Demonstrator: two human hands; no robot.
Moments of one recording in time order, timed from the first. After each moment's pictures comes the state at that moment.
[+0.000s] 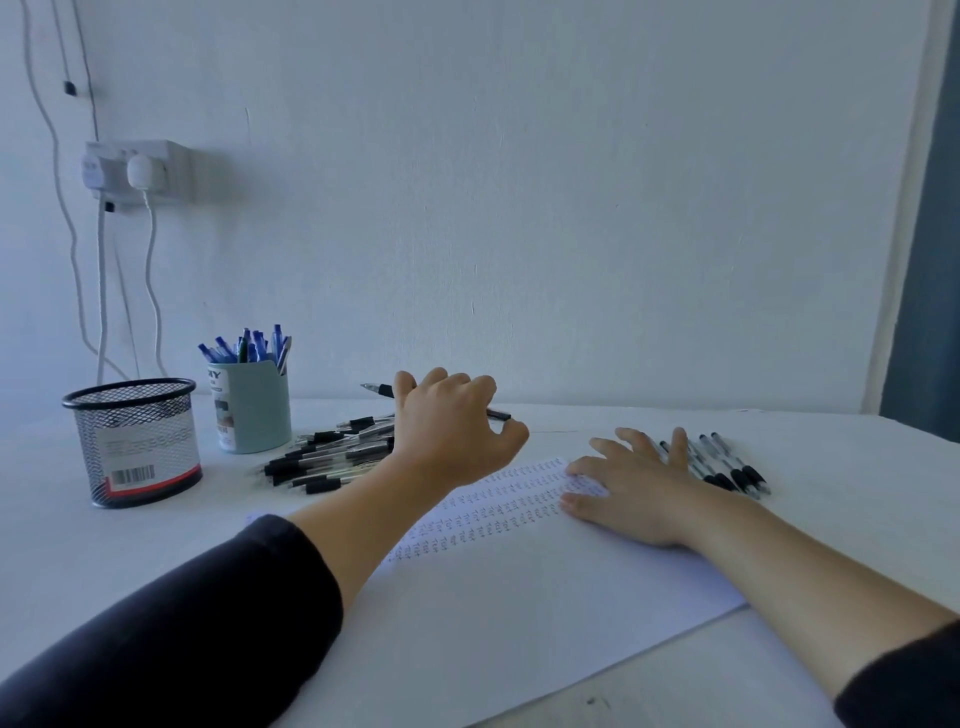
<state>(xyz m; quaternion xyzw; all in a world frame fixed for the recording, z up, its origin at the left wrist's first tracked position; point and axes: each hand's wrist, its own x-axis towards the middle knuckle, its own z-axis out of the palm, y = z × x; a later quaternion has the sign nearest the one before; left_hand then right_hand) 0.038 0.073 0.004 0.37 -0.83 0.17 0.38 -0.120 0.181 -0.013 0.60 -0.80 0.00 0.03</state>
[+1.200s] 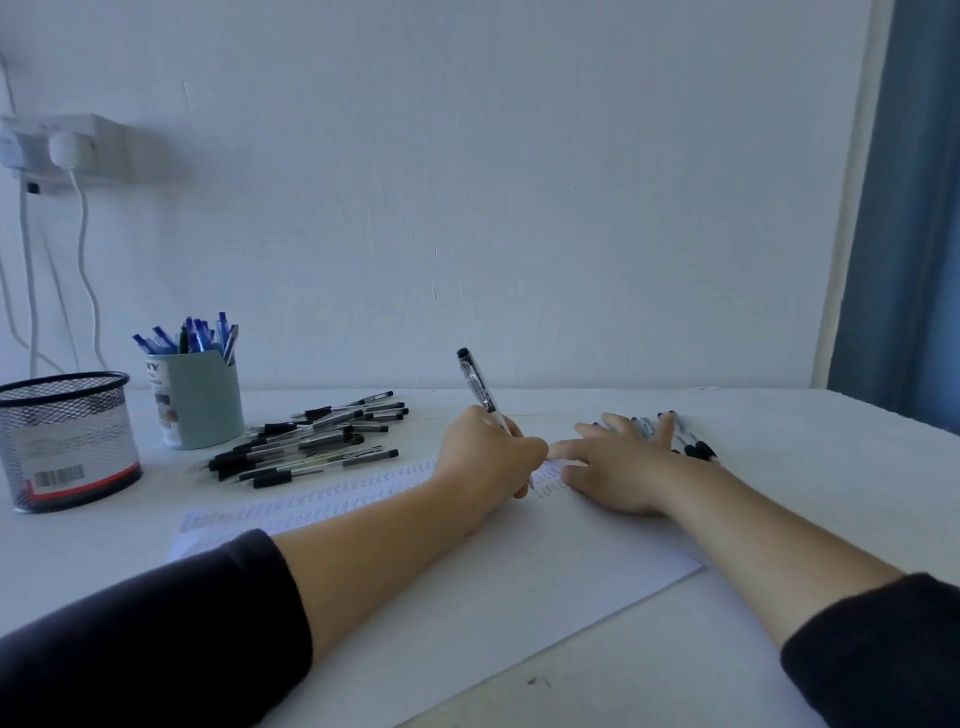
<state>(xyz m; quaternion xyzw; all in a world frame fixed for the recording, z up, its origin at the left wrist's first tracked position) -0.006 0.127 -0.011 0.40 -0.76 -0.39 0.34 -0.137 0.189 -0.011 0.58 -0.82 0.03 -0.02</state>
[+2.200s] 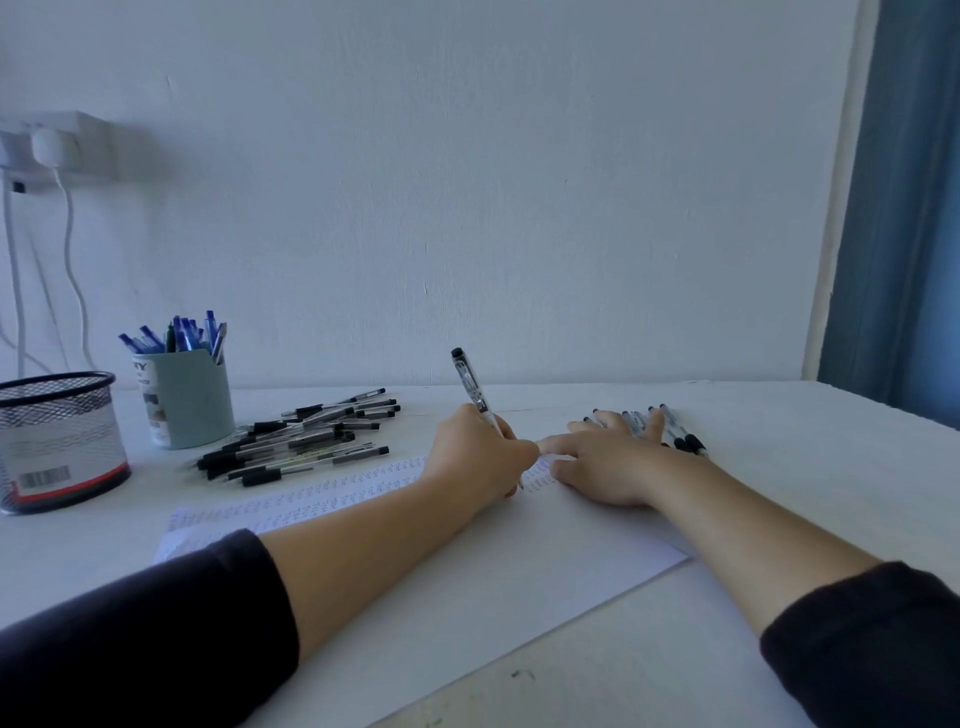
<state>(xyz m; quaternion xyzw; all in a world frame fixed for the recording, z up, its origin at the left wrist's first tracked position) -0.007 0.129 -0.013 0.40 -0.78 -0.35 0.34 -0.138 0.188 -0.012 0.57 -0.82 0.04 -0.03</state>
